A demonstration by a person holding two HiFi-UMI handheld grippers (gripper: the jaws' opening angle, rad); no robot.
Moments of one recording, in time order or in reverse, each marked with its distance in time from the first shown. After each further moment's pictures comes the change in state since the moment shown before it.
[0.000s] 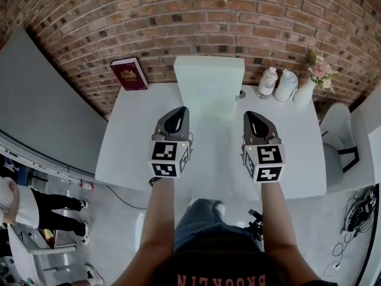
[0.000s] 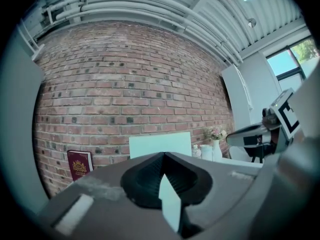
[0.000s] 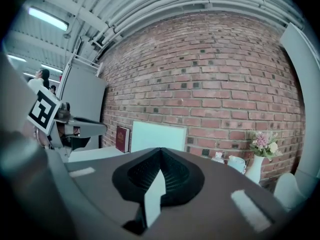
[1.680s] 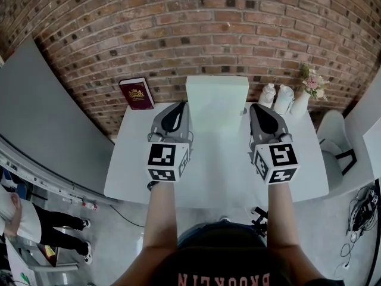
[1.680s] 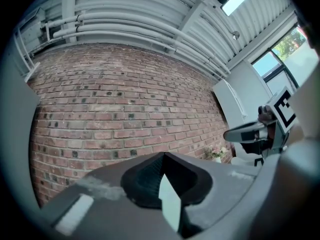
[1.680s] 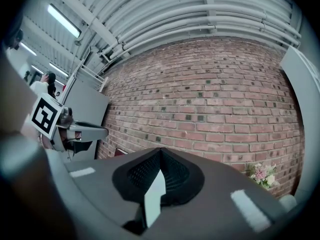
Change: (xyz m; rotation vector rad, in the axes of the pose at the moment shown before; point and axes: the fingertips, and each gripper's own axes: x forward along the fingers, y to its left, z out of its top) left arm -0.042 0.030 0.108 0.105 -0.204 -0.040; right arm -0.029 0.030 0.119 -0.065 -0.215 -0.025
